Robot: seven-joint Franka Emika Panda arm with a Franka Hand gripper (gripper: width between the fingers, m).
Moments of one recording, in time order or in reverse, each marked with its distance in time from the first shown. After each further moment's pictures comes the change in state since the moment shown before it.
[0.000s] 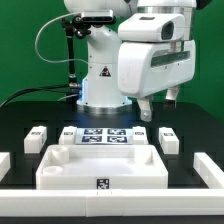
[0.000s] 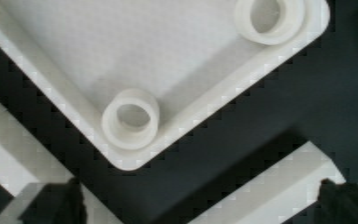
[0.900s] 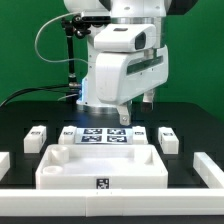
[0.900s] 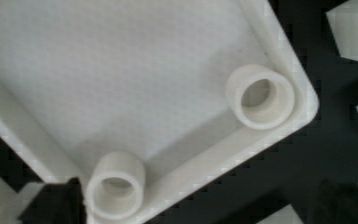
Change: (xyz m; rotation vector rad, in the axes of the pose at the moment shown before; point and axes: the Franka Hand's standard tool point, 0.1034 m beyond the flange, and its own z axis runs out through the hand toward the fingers) arm -0.038 -0.004 0.012 0.032 0.022 0.152
